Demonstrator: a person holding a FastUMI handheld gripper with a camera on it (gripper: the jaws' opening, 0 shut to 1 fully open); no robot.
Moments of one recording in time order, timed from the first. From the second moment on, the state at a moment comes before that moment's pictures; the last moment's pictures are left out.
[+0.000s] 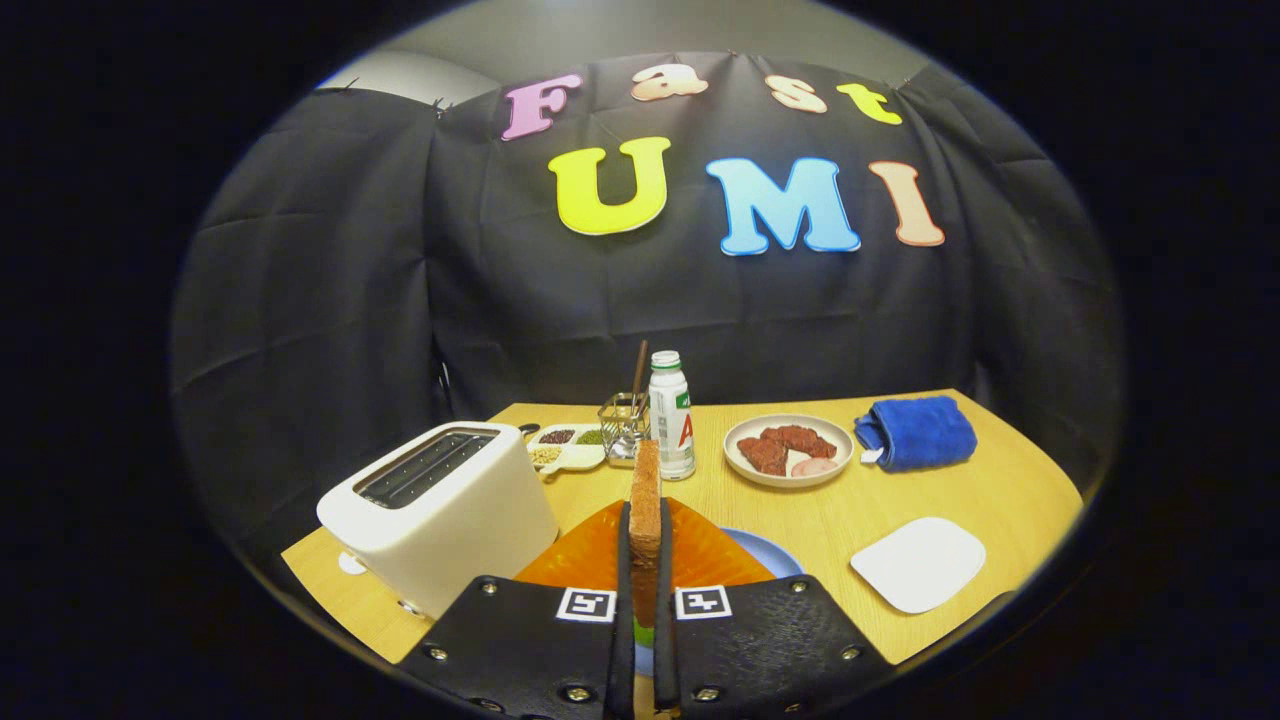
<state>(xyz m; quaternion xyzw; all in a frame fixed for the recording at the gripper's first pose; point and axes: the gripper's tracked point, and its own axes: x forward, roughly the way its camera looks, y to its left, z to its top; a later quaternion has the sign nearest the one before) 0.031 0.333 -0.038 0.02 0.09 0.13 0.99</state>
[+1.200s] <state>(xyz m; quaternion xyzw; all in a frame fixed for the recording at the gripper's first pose) 0.056 0.265 -0.128 0.00 0.18 0.09 0.98</state>
